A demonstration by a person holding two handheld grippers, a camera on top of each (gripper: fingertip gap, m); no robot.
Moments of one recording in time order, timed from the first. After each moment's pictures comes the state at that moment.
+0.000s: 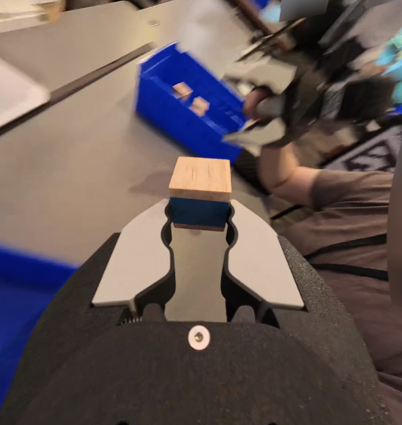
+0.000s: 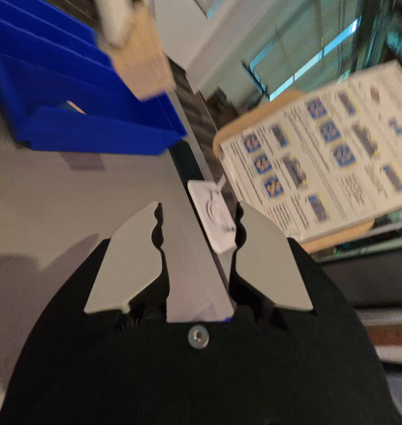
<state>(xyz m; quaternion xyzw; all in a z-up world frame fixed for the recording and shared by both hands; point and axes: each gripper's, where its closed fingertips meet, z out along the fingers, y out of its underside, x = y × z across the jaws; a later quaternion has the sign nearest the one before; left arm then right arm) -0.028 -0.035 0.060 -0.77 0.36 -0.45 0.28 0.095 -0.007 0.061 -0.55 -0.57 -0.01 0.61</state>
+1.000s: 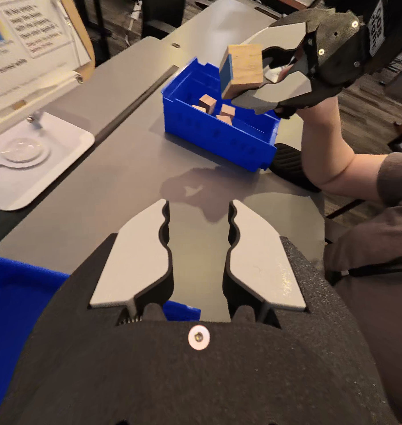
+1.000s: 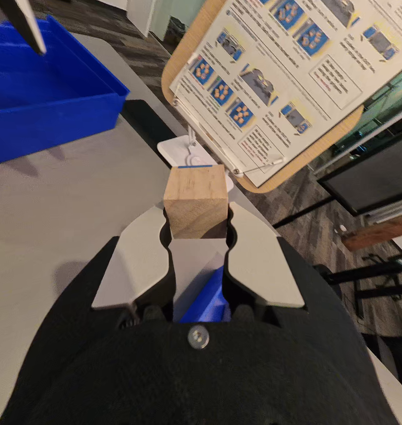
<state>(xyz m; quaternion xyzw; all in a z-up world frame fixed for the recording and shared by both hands) -0.014 -0.014 0.057 -0.75 0.42 -0.35 0.37 0.155 0.034 0.066 -0.70 -0.43 -0.01 0.58</state>
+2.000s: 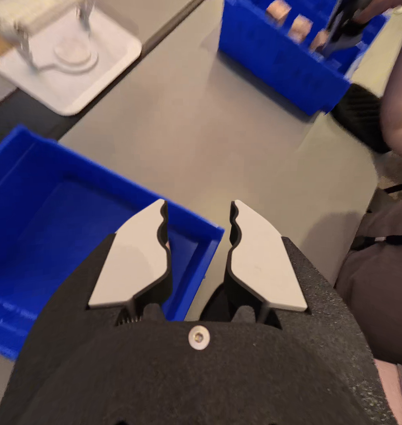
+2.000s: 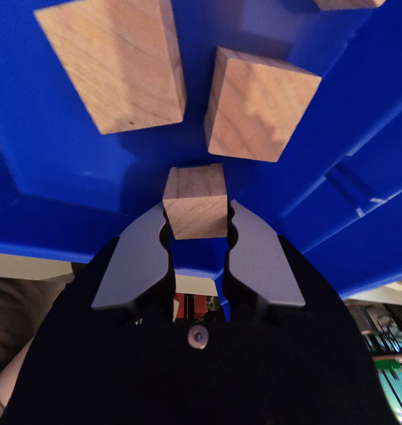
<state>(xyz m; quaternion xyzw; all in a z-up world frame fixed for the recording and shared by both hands) -0.092 -0.025 0.024 -0.85 0.38 -0.22 0.30 0.424 -0.026 -0.146 -0.97 -0.21 -0.04 -0.11</state>
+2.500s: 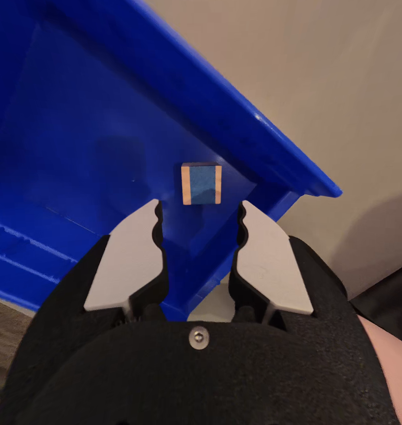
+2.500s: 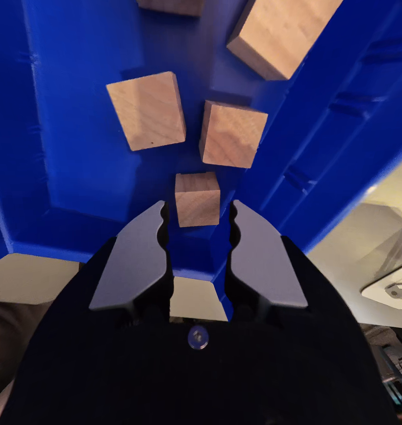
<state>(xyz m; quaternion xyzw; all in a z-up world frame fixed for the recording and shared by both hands) -0.159 -0.015 -0.084 -0.93 0.36 -0.05 0.09 0.415 -0.002 -0.118 -0.98 -0.21 -0.04 -0.01</state>
